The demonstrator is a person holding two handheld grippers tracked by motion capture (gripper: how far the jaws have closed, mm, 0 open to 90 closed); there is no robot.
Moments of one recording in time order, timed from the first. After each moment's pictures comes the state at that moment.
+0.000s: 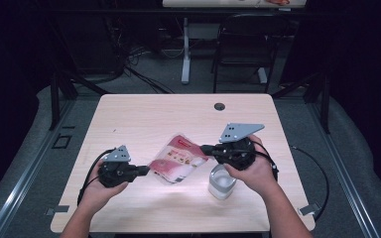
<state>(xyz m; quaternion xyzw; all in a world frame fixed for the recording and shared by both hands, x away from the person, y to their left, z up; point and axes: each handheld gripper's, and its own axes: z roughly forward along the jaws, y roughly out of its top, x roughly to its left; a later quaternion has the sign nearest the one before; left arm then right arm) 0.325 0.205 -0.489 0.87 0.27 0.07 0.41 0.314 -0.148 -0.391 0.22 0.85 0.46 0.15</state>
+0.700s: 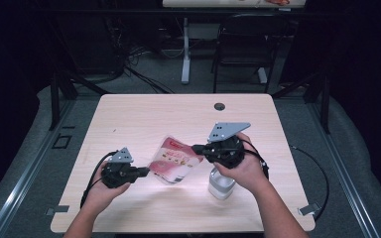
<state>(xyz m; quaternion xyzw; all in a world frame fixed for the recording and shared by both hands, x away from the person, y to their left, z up) 0.331 0.205 -0.509 0.87 0.29 0.08 0.39 0.321 -0.127 -0.395 0.20 0.85 0.45 0.15</state>
